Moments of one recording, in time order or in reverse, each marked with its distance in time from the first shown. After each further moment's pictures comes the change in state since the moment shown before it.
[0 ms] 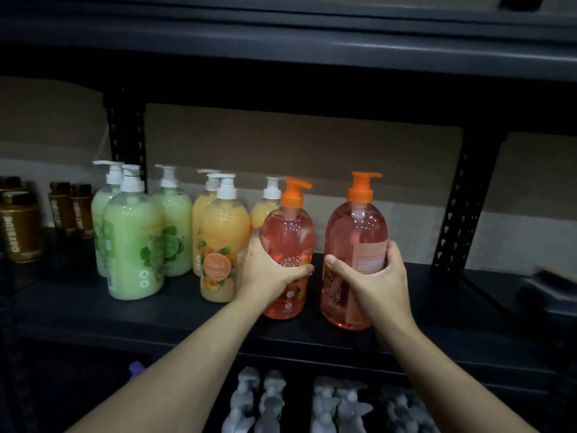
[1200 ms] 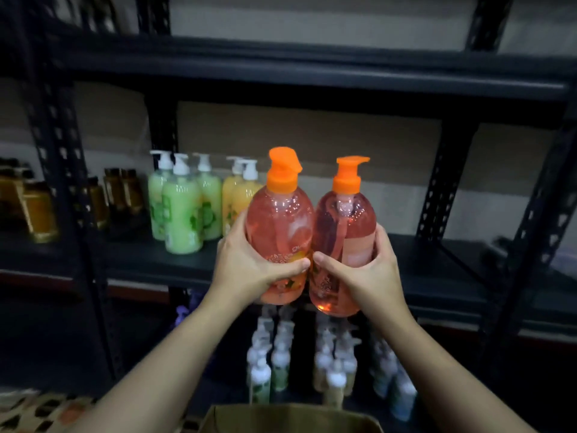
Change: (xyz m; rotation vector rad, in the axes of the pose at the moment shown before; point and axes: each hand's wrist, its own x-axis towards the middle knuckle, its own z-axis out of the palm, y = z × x) left_hand -0.143 0.054 -0.126 -0.178 0.005 0.237; right_hand -0.126 -0.102 -0.040 0.090 -0.160 -0.009
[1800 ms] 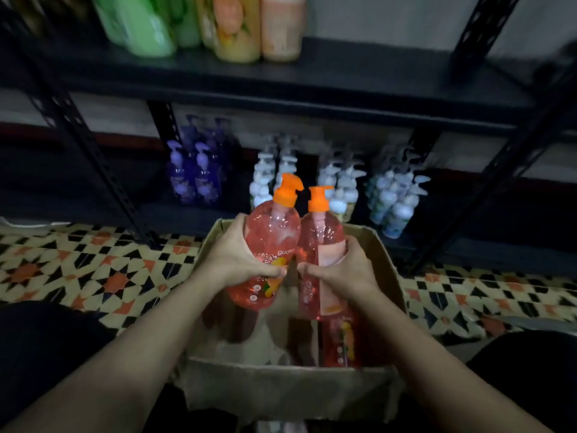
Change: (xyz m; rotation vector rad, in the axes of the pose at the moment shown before) left_hand -0.215 -0.147 0.003 0.282 -0.552 -0.636; right_hand -0.214 0.183 -0.001 -0.420 -0.240 0.724
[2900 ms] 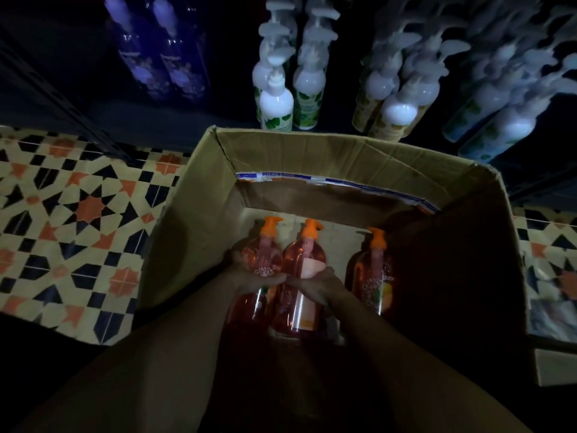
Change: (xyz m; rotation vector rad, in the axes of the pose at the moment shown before) left_hand 0.051 -0.268 0.150 0.141 -0.379 -0.727; right_hand 0.063 0.160 0.162 -0.189 -0.572 0.781
